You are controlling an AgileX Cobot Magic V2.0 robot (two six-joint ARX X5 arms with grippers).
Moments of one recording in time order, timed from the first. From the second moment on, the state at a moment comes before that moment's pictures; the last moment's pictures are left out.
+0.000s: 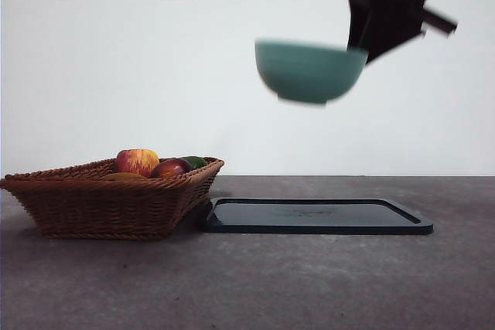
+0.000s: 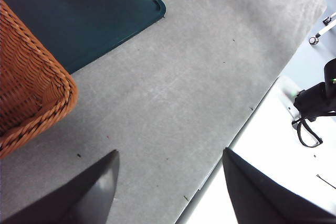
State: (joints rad) left arm -0.42 0.94 1.02 -0.88 0.58 0.07; right arm 0.38 1.46 1.31 -0.70 -0.23 0.19
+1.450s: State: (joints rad) left arm -0.42 0.94 1.02 -0.88 0.58 0.07; right arm 0.66 1.25 0.75 -0.43 -0.10 0.29
